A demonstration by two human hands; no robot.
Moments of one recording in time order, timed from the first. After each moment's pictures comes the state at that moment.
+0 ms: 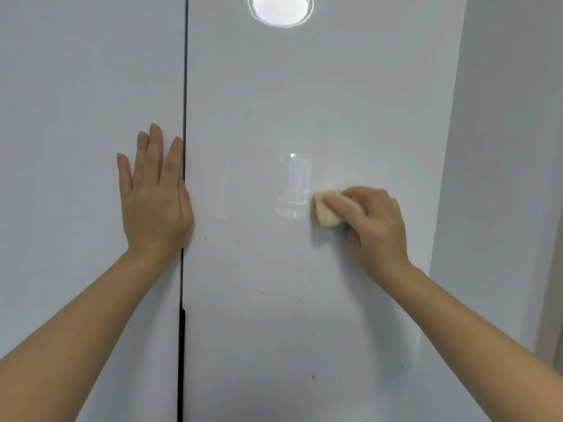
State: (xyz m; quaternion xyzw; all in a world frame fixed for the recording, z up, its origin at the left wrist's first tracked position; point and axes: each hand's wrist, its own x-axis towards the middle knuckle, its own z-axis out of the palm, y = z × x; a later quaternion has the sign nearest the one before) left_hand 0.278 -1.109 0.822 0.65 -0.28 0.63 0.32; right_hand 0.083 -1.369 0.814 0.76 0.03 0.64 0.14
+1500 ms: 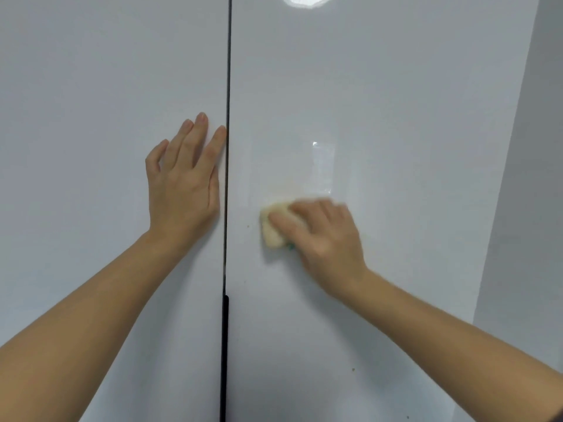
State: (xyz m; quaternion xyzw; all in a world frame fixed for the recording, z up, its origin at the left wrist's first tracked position) left_hand 0.288 -1.079 0.828 0.65 -0.29 0.66 0.23; right_hand 0.154 -1.268 0.785 0.71 0.14 0.65 0.21
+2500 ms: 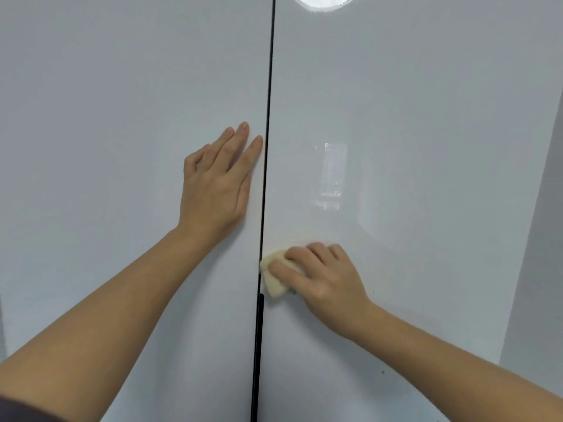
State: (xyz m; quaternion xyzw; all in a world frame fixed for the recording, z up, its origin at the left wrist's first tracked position) left_hand 0.299 -1.061 0.829 0.64 -0.35 0.65 0.20; right_hand 0.167 -1.233 0.737 0.76 0.18 0.58 0.23
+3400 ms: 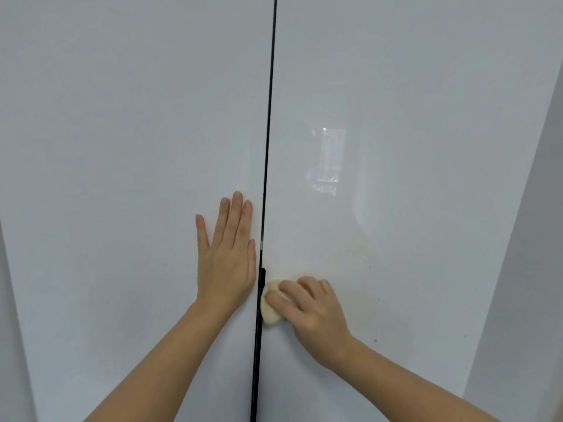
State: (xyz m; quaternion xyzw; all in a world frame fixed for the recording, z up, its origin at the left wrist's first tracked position) left_hand 0.275 -1.074 0.696 0.74 -0.32 0.53 0.24; right_hand 0.172 -1.227 0.639 0.79 0.16 0.57 0.16
